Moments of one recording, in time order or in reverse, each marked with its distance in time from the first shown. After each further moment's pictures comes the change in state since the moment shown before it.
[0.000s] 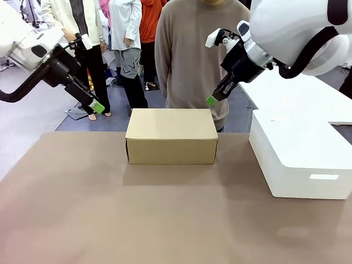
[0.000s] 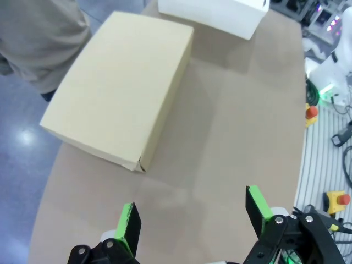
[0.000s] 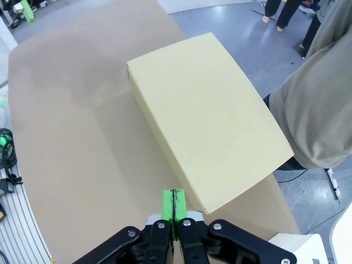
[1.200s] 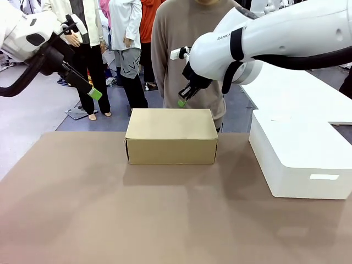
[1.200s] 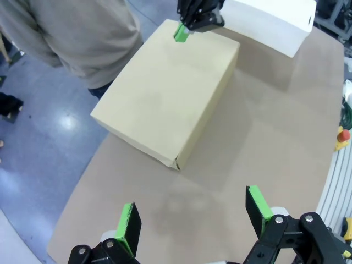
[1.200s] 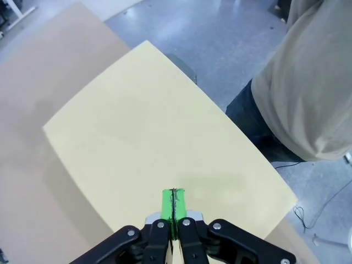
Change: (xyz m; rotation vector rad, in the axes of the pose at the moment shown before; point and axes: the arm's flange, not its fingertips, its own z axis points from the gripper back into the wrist) left arm 0.013 -0.025 0.031 0.232 -0.043 0.065; right arm 0.069 -0.076 -0.146 -0.088 0.070 -0.242
